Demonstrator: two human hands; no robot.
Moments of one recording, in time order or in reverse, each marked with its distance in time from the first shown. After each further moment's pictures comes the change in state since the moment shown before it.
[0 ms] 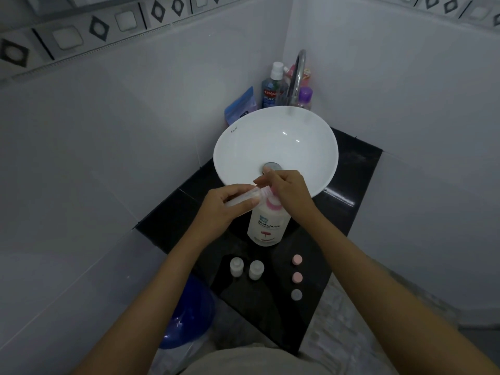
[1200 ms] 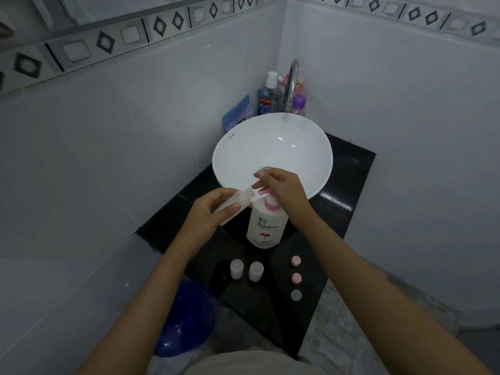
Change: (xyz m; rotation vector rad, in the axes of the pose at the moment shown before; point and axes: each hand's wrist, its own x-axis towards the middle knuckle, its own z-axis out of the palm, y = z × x) left_hand -0.014 -0.007 -0.017 0.025 0.034 -0.061; right_hand -0.008 -0.015 0.000 0.223 0.021 0.116
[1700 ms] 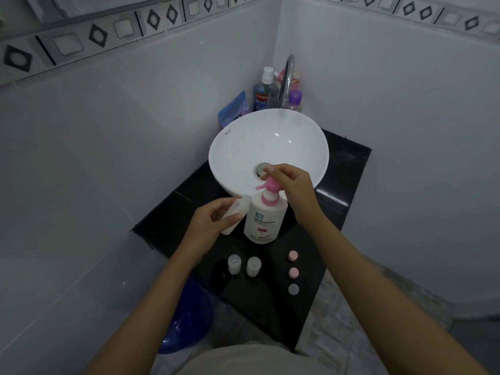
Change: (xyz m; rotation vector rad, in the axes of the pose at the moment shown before) left_hand -0.013 -0.017 0.013 -0.069 0.019 -0.069; right_hand -0.013 0.004 -0.017 0.112 0.082 -0.075
